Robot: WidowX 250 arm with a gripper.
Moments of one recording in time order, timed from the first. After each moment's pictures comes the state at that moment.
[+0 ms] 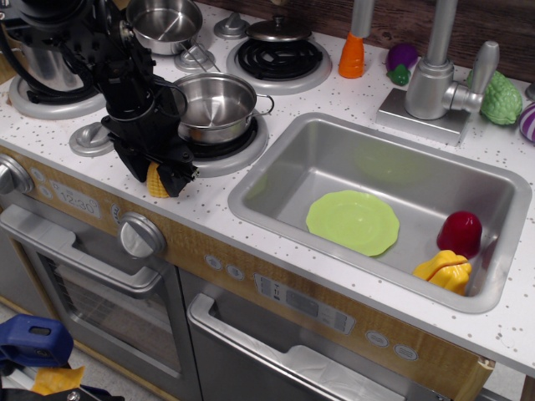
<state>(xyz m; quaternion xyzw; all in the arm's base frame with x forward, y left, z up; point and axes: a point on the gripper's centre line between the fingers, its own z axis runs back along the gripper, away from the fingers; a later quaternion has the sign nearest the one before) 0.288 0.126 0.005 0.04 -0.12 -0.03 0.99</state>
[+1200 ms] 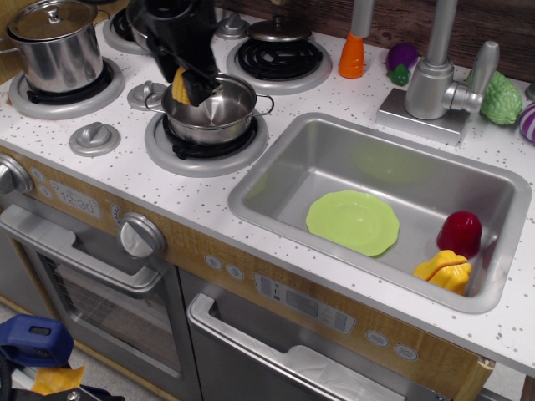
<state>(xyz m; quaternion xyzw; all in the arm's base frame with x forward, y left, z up) 0.357 0.136 0.067 0.10 -0.18 -0.16 0.96</state>
